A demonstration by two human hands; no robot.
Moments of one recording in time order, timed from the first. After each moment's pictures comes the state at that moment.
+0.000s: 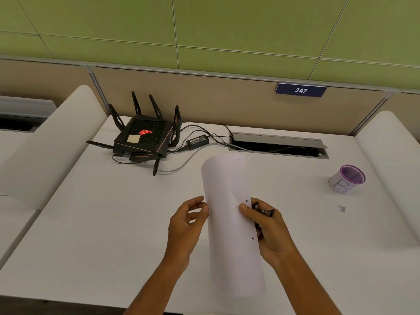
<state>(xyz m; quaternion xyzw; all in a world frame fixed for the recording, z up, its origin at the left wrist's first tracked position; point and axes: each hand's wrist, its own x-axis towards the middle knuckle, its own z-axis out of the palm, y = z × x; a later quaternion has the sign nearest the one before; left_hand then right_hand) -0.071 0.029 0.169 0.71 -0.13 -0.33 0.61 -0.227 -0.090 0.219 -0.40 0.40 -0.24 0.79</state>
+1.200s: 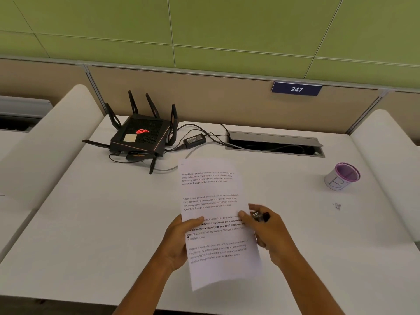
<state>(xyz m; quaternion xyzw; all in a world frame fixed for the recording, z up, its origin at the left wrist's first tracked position) -0.066 0.045 0.166 0.52 -0.02 -0.56 0.64 -0.250 -0.107 0.182 -0.52 0.53 -0.16 0.65</state>
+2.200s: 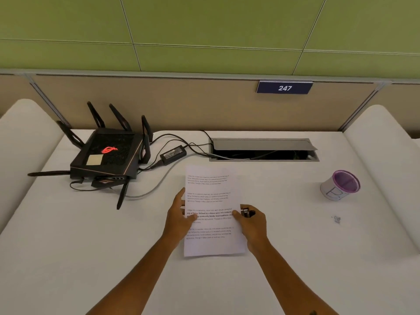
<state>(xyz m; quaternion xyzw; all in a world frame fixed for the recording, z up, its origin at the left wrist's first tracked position) 0.020 -0.128 0.055 0.77 -0.27 -0.38 0.43 -0.183 -0.239 0.062 -0.46 0.61 -0.24 0.59</state>
